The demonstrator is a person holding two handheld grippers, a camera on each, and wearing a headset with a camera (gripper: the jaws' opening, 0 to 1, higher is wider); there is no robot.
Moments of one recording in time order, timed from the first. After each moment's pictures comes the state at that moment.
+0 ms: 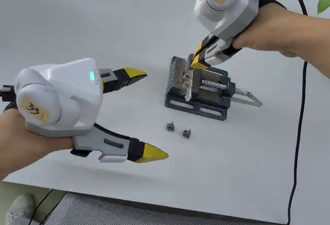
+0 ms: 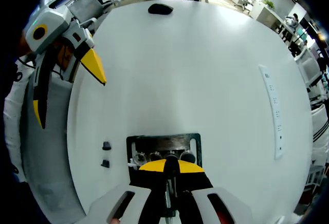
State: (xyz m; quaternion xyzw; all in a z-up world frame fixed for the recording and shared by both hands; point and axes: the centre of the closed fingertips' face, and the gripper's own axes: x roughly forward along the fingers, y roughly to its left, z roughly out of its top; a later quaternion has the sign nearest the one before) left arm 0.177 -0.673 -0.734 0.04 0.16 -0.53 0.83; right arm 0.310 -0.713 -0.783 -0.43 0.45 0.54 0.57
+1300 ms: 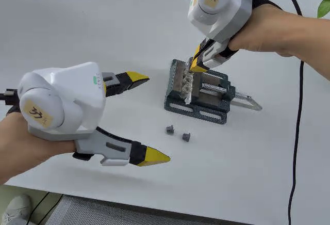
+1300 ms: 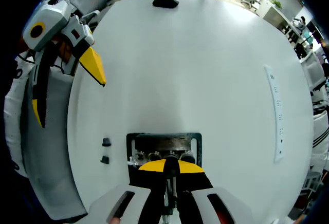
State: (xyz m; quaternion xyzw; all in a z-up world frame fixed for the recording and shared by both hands) left arm 0.178 -0.675 -0.734 0.03 0.15 -0.53 0.83; right arm 0.313 -0.713 -0.785 -0.46 0.46 0.54 0.54
